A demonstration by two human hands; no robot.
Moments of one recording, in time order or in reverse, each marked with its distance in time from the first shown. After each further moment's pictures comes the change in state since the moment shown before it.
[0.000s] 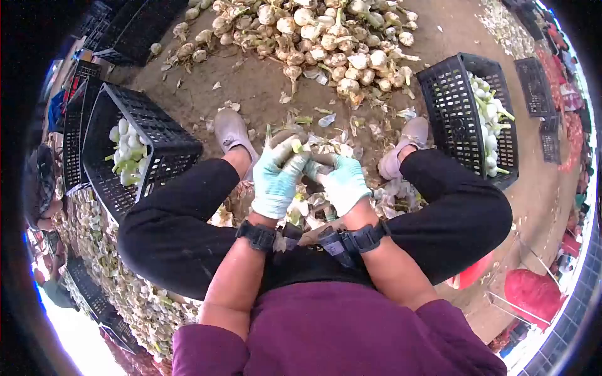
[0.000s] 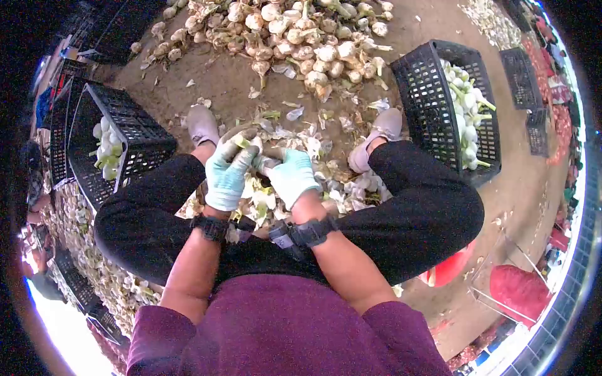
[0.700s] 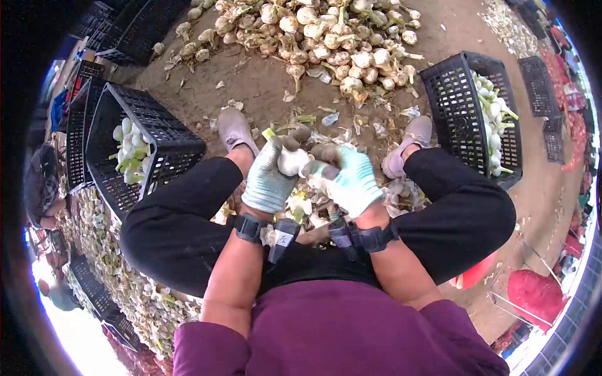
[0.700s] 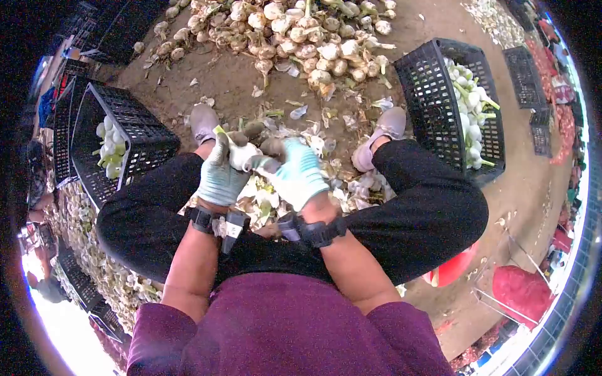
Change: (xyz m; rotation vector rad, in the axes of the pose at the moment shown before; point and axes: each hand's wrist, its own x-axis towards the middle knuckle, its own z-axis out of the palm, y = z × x) left_hand 0.008 -0.014 -0.019 -1.147 -0.217 -0.540; right_hand -0.003 -0.013 -0.009 -0.230 0.037 -0.296
